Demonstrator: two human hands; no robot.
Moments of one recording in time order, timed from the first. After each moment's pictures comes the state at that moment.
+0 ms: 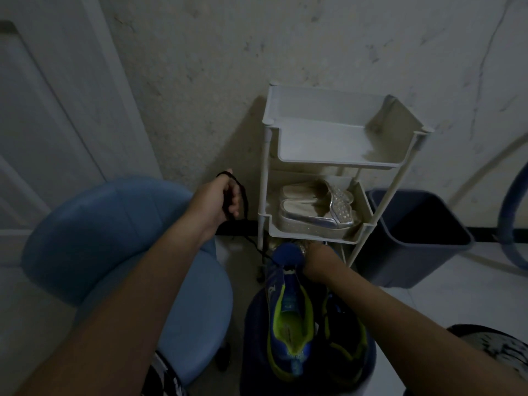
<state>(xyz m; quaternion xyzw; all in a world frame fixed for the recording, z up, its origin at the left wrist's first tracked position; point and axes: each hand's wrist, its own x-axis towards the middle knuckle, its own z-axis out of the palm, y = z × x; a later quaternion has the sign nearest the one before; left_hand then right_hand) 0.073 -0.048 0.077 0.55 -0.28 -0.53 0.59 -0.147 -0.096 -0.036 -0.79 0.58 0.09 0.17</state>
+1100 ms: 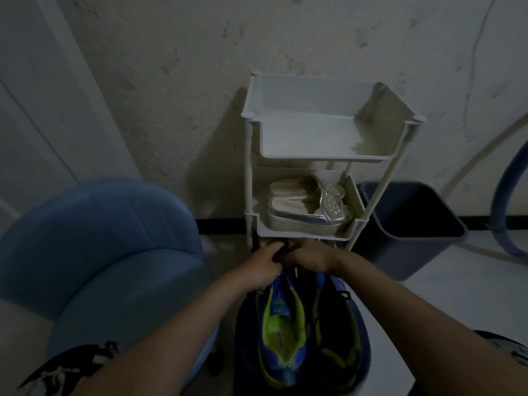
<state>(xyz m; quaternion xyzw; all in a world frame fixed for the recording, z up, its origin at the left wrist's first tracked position) -0.010 -0.061 -0.058 0.63 -0.59 -0.45 0.23 -0.159 -0.107 -0.015 -0.70 0.50 -0.02 0.51</state>
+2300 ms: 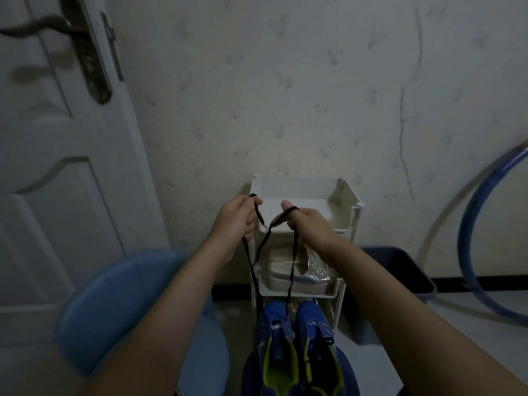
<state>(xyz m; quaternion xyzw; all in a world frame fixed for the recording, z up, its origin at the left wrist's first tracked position) -0.003 -0.011 0.213 0.50 -0.49 -0.39 0.60 -0.167 -0.048 0.211 -0.69 0.44 -0.37 0.43</state>
